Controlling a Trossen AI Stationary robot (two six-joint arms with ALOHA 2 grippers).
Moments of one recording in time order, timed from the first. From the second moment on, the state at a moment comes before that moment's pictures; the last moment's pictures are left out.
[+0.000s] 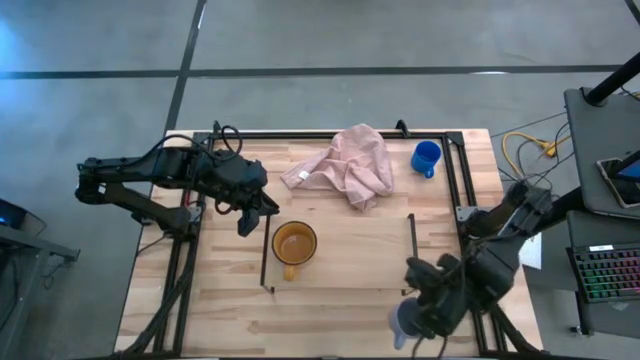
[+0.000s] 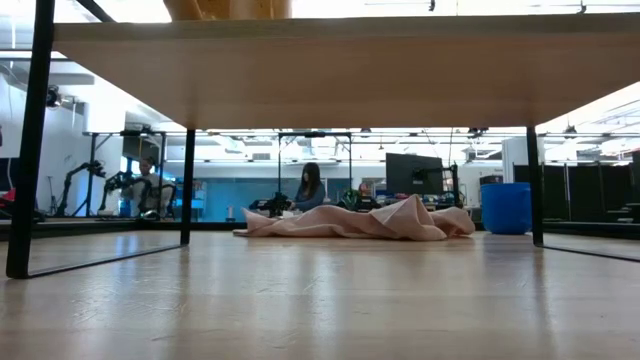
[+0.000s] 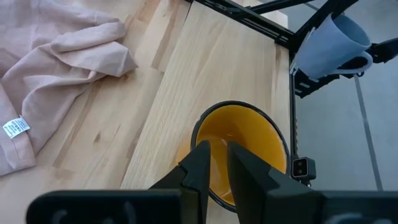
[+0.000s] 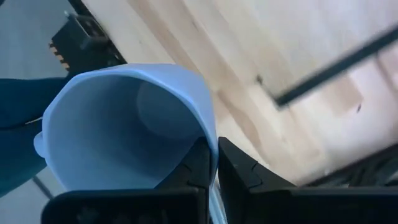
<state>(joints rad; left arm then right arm) -0.06 1.18 1.45 -0.94 0.05 -0.44 0.78 1.69 1.88 -1.50 0.05 1.41</state>
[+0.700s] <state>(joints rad) -0.07 1.18 1.45 -0.94 0.05 -0.49 0.36 1.81 2.12 -1.57 0.12 0.74</state>
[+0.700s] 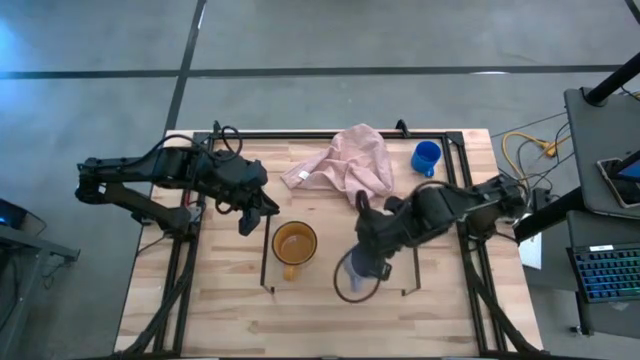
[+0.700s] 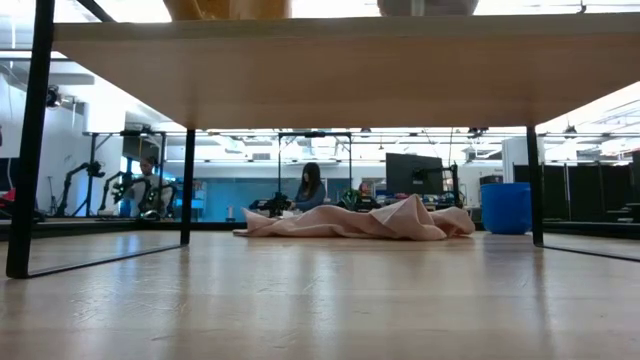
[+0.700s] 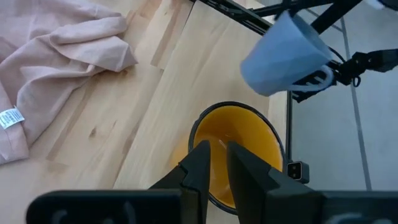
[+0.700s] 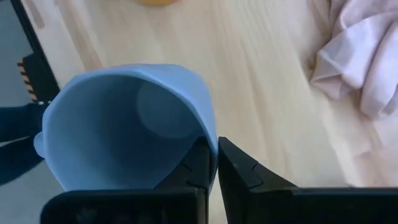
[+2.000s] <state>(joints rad) -0.08 1.20 1.45 -0.95 0.05 -0.49 0.19 1.93 2.17 -1.54 0.00 0.46</state>
